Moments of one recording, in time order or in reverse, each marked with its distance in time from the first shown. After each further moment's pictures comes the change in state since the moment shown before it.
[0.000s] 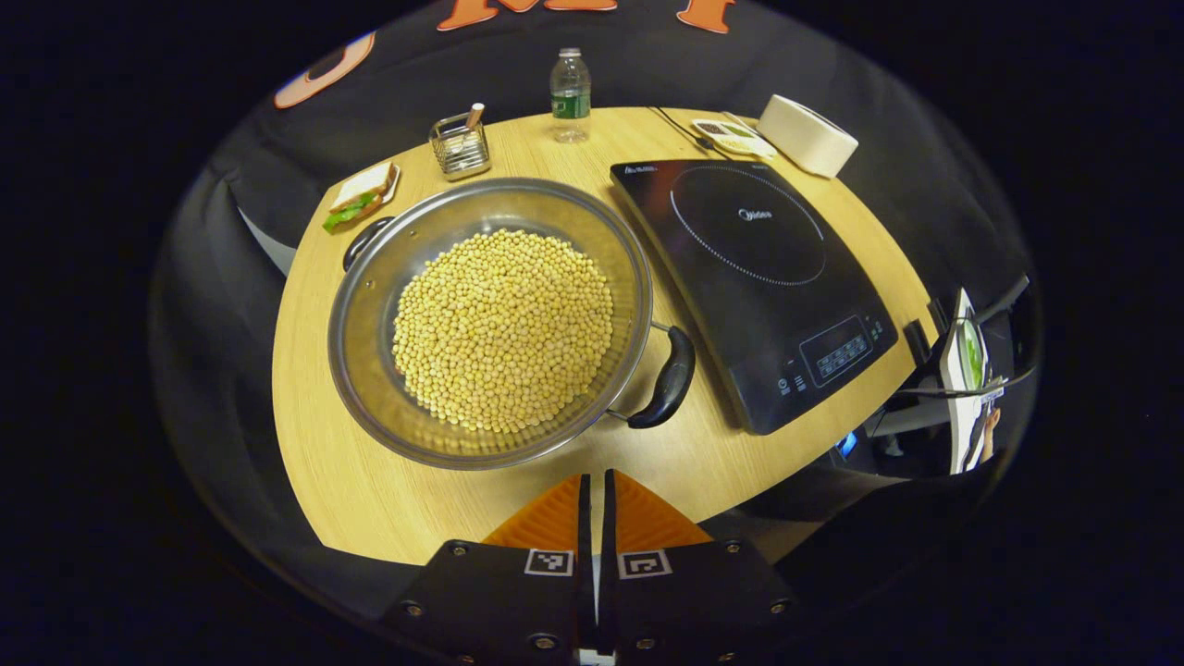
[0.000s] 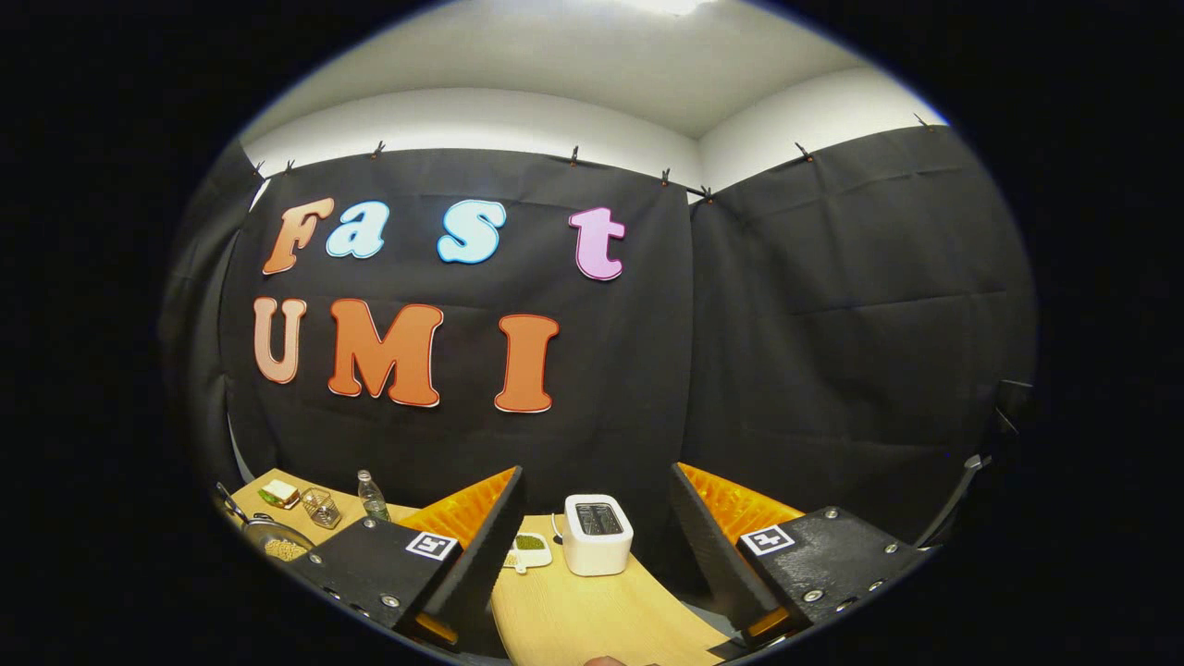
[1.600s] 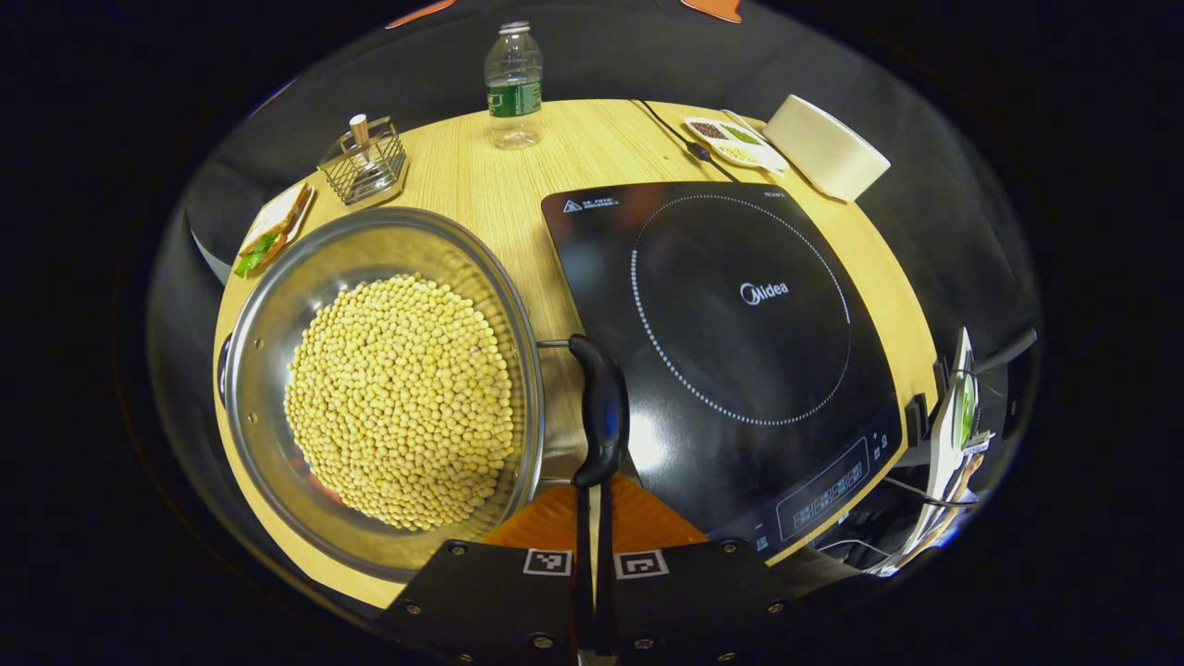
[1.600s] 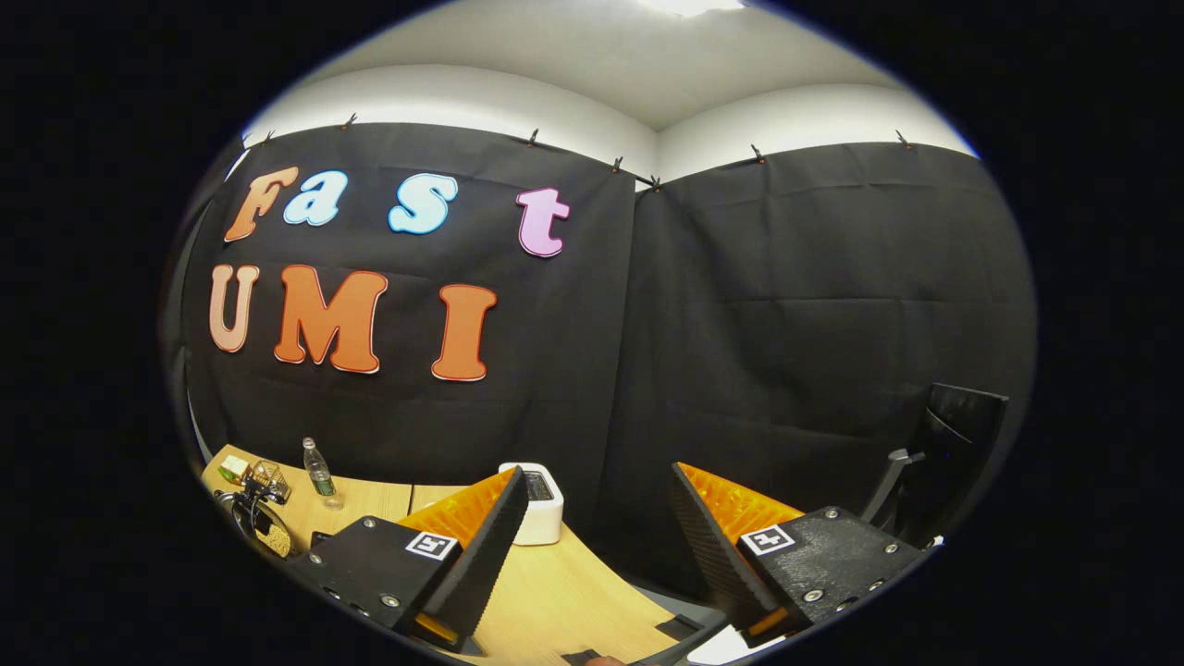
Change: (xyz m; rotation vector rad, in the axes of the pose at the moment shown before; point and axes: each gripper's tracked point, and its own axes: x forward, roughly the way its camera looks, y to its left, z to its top) left arm 0.093 -0.050 0.128 -0.072 0.020 -0.096; right arm -0.050 -0.044 -0.022 -0.062 0.080 -0.204
